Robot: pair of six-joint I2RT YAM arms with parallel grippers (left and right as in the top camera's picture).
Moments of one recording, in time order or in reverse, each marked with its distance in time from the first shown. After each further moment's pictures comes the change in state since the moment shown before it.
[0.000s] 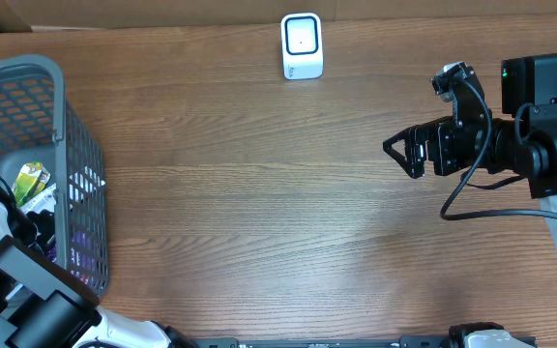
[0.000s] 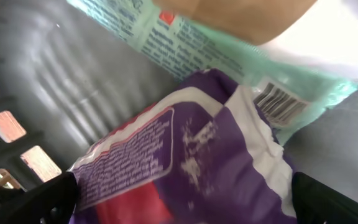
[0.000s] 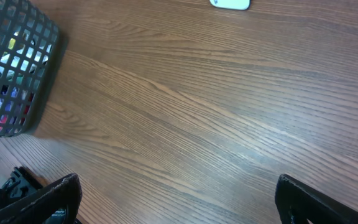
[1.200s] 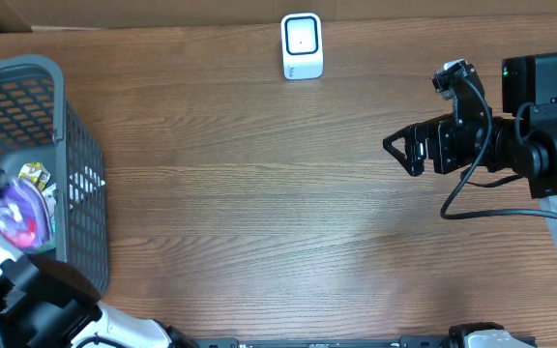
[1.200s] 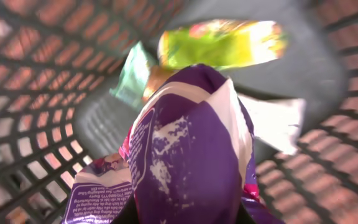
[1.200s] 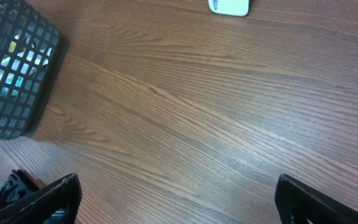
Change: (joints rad) left arm -0.076 0.022 0.737 -0.426 0.098 0.023; right arm 0.000 0.000 0.000 0.021 0.000 0.000
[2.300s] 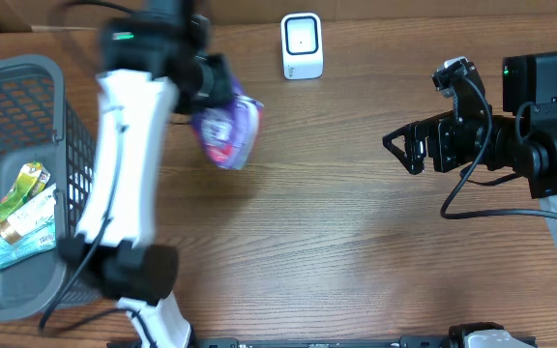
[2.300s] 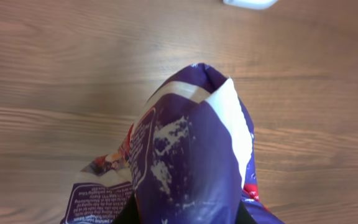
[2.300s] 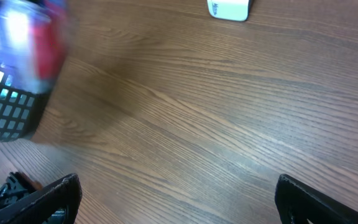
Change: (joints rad) left arm -0.971 0.095 0.115 0.062 0.273 -0.116; right arm 0.000 0.000 0.000 0.014 0.001 -0.002
